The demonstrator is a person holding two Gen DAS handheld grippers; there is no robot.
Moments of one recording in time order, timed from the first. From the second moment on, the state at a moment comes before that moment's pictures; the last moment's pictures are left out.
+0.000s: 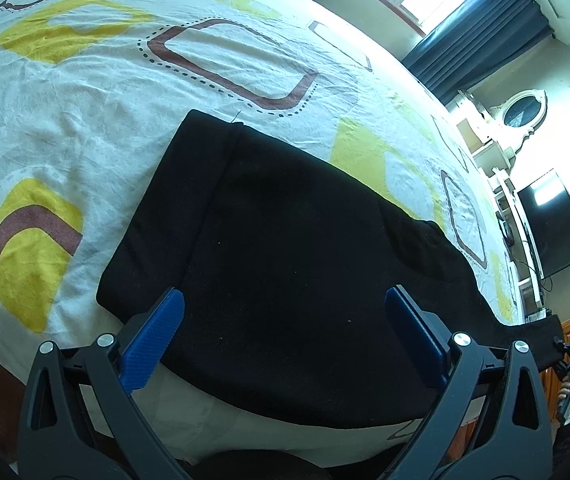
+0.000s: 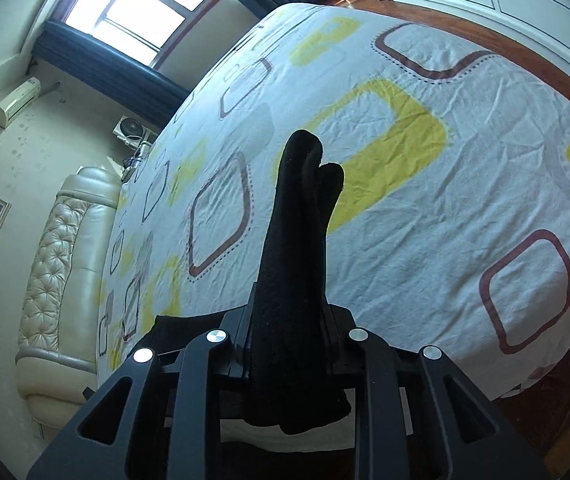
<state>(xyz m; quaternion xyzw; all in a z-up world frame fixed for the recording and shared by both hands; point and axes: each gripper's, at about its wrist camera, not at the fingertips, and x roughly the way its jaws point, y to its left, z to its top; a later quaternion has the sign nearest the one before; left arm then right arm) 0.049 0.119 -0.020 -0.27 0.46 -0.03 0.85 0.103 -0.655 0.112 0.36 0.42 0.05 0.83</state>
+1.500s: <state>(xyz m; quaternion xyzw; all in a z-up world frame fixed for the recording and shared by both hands) 0.056 0.114 -0.027 -0.24 0.48 -0.02 0.84 0.151 -0.208 0.015 -0.01 0.52 0.07 0.85</state>
